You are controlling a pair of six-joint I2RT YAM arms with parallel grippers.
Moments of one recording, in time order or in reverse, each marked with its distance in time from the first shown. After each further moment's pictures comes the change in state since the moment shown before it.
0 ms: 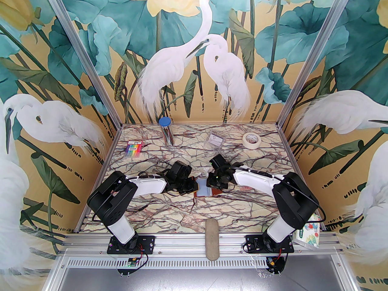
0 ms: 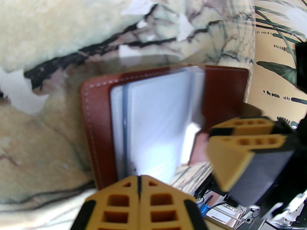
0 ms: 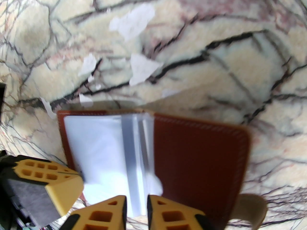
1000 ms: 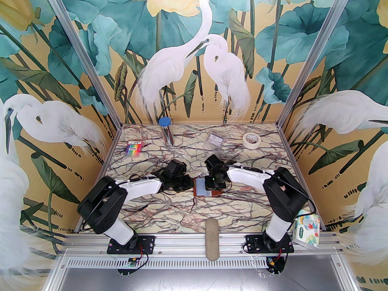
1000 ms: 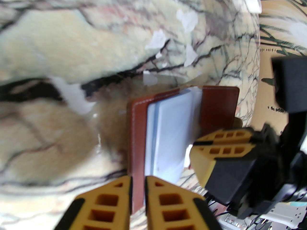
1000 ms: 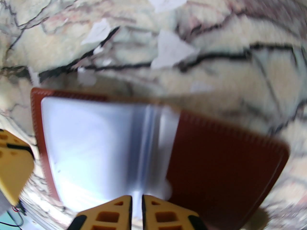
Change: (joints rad) left arm 0.049 -0.156 -0.022 -0.130 -0.120 0.023; right arm 0.064 0.080 0.059 -0.071 0.001 -0.097
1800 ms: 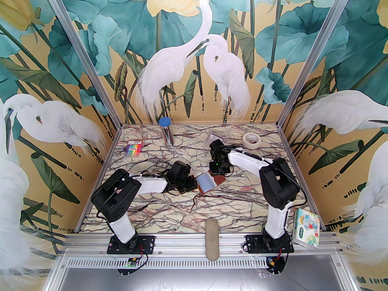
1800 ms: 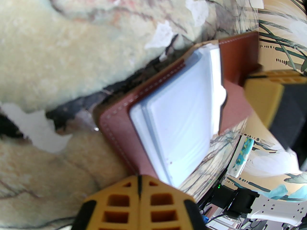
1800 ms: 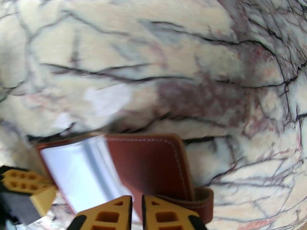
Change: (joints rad) left arm -0.036 0.196 0.014 0.198 0.076 -0.045; right arm -0.175 0.198 0.311 -0.222 0.079 -0.290
